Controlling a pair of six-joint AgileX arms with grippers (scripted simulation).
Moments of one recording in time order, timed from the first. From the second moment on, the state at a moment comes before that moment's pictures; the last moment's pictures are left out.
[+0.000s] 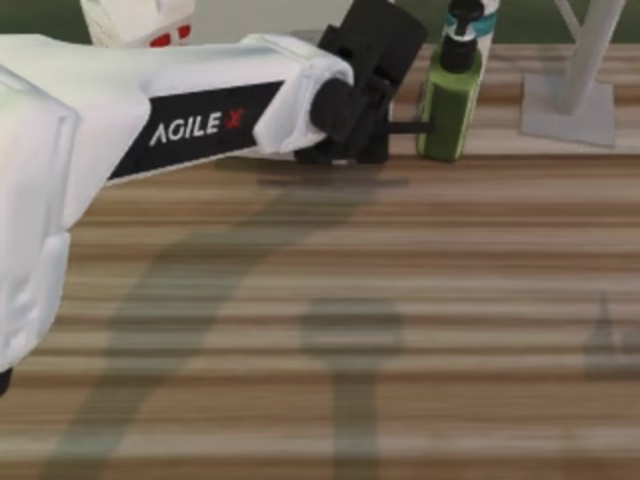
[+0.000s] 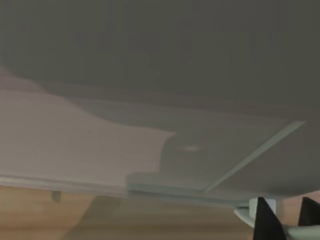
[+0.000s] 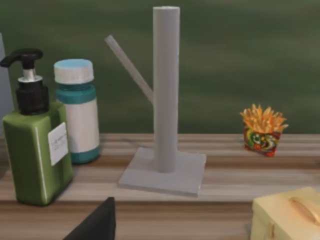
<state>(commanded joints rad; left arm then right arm) -0.67 2.18 1.66 -0.43 -0.37 -0.52 0.00 0.00 0.00 0.00 0.00 0.00</state>
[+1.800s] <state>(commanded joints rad) -0.66 2.13 1.58 -0.38 -0.34 -0.46 0.00 0.00 0.00 0.00 0.00 0.00</state>
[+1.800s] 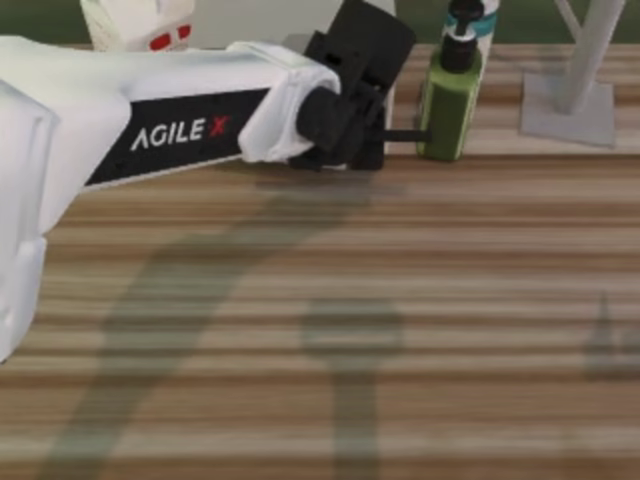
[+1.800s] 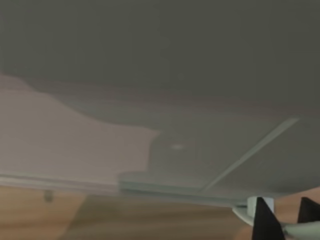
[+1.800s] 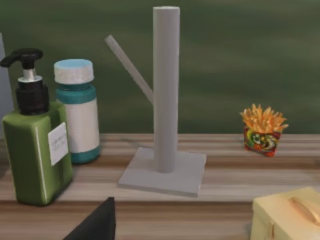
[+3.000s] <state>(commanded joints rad) -0.67 2.11 1.56 -0.36 -0.32 -0.44 0.00 0.00 0.00 0.00 0.00 0.00</state>
